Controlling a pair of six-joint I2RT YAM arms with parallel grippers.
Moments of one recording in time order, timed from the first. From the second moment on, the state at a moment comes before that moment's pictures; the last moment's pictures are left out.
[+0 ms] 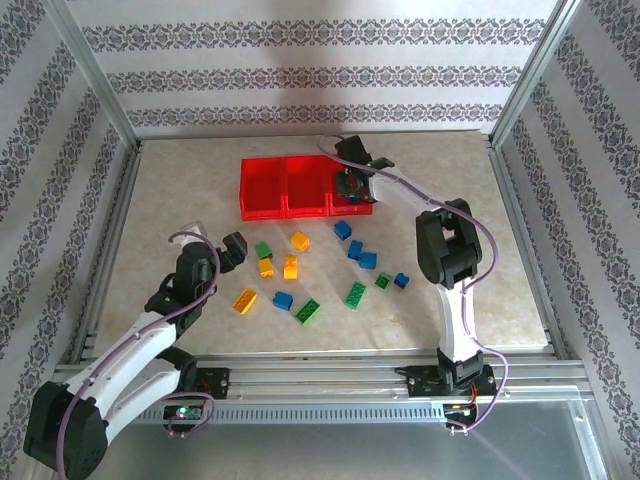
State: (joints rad) left arm -0.36 0.83 0.39 -0.05 -0.30 -0.69; right arm 0.43 2.13 1.73 -0.58 0.17 0.37
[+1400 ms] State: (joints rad) left arm -0.36 1.12 0.44 0.03 -0.23 -0.69; right arm 0.35 1.40 0.77 -0.67 0.11 0.75
